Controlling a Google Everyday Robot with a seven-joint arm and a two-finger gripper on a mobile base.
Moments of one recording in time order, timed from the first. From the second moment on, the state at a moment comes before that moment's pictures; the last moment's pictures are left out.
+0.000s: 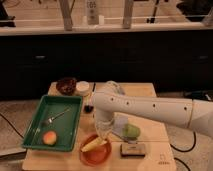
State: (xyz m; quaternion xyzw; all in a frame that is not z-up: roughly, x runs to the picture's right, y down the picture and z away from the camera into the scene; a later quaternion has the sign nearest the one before) arm -0.010 0.226 0.697 -0.38 -0.20 -0.32 0.84
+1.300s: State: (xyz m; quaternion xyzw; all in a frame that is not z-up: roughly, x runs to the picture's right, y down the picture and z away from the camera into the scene) arm 0.004 0.223 0.698 -0.38 -0.21 -0.32 0.84
